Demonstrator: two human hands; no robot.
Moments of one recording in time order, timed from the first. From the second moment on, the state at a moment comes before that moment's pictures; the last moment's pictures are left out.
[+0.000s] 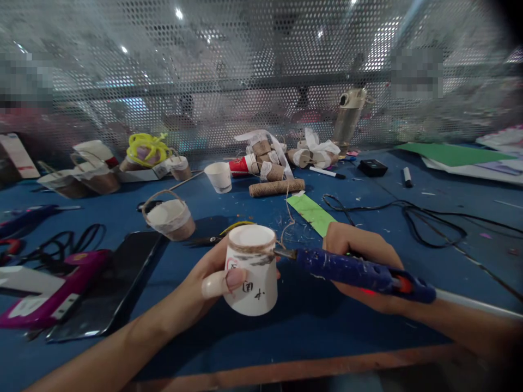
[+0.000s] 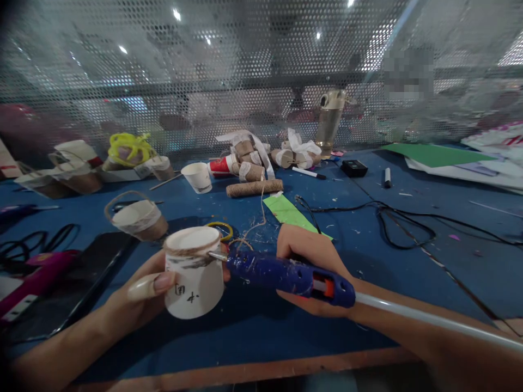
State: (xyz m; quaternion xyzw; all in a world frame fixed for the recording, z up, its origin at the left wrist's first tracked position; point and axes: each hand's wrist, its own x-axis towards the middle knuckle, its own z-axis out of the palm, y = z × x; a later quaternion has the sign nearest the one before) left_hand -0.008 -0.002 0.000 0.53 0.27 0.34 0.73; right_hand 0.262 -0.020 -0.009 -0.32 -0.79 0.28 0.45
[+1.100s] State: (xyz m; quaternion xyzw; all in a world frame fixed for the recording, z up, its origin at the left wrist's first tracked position) left_hand -0.014 0.000 -0.003 0.62 0.34 0.33 0.62; right_hand 0.259 -0.025 -0.001 -0.39 -0.80 0.19 0.42
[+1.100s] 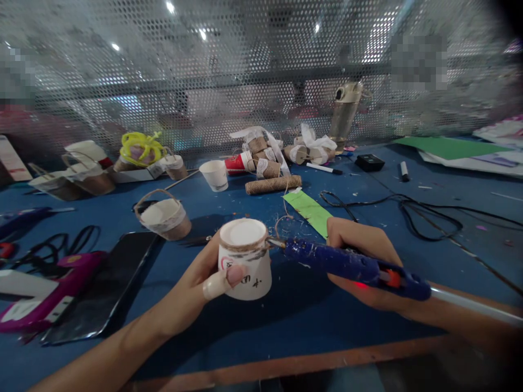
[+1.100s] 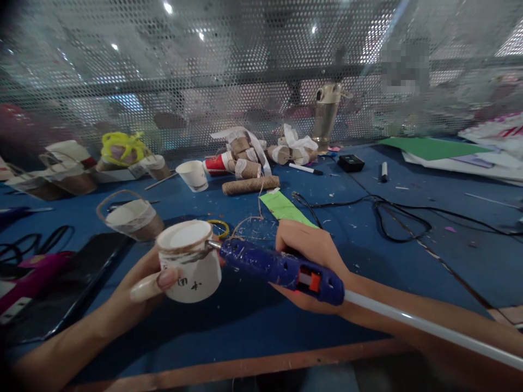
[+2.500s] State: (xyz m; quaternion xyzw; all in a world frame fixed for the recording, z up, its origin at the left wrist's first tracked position) left_hand -0.019 0.002 -0.012 0.59 0.30 0.32 0.67; right_hand 0.256 -0.026 0.000 -0.40 -0.78 0.20 0.43
